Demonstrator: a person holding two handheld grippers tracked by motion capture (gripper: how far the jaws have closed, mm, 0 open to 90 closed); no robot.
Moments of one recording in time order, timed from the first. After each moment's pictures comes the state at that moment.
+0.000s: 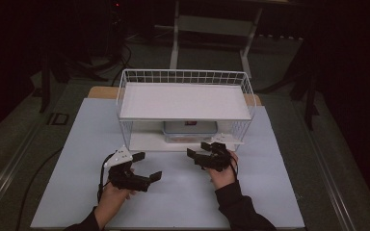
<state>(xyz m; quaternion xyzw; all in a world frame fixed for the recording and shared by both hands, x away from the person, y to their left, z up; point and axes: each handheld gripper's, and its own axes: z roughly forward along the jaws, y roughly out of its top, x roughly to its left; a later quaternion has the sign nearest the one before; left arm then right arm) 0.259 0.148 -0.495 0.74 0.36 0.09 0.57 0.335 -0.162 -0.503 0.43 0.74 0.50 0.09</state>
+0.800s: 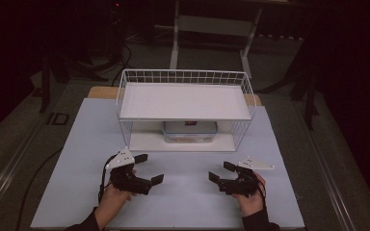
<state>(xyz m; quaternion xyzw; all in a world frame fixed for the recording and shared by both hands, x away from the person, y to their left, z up) 0.257 0.144 -0.495 0.75 0.34 0.08 0.57 0.271 -0.232 -0.508 0.41 0.75 0.51 0.09</state>
